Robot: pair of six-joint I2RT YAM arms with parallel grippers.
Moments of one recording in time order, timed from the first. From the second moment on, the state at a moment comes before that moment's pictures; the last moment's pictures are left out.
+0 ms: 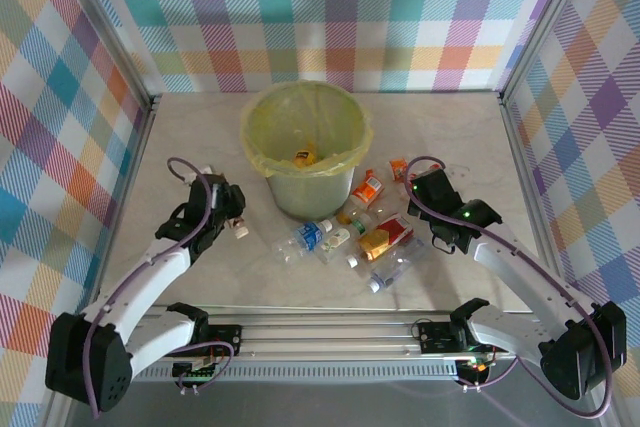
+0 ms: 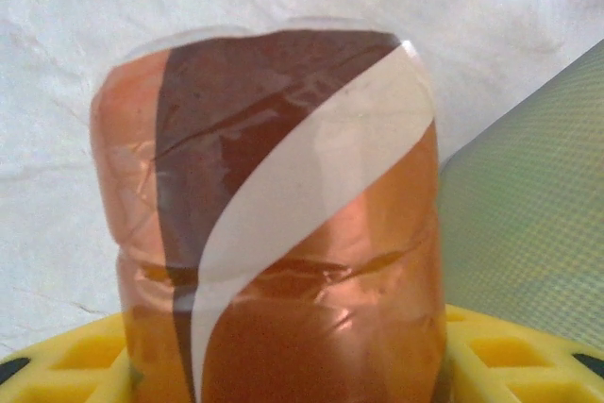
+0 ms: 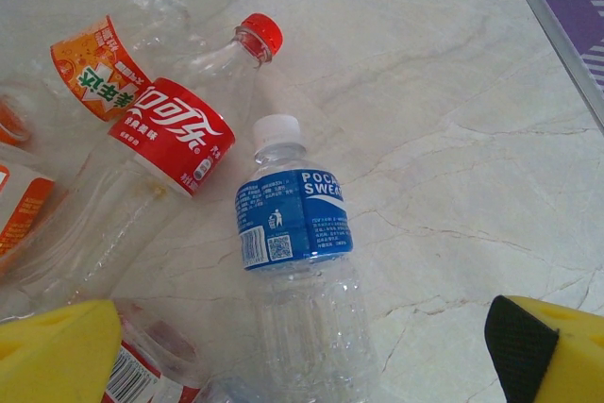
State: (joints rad) left arm -0.31 1.00 0.64 -0.35 -0.29 -0.59; right arm 0.52 1.04 0.84 -0.81 0.58 0.62
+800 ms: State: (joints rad) left arm -0.33 1.06 1.27 -0.42 -0.15 -0.50; right arm 0.52 1.05 0.84 -0.81 0.58 0.62
